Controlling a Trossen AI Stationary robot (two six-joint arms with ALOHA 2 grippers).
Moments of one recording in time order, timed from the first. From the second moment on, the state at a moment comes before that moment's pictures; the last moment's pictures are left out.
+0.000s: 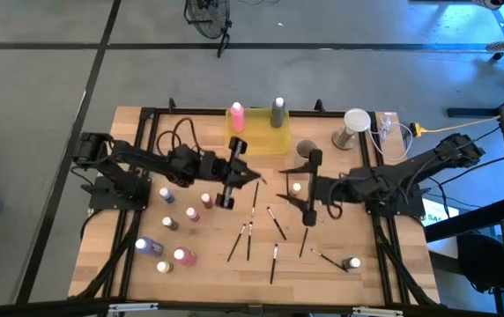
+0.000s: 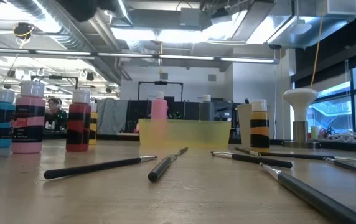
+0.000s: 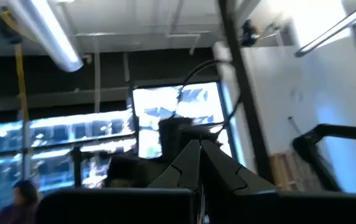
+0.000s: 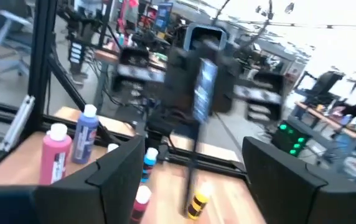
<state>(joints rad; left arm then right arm) -0.01 1.56 0.87 1.31 0.21 0.04 0.40 1.20 0.93 0.25 0.47 -0.30</state>
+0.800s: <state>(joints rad) 0.06 1.59 0.87 1.34 0.37 -0.08 0.23 1.34 0.93 0.43 0.28 -0.31</state>
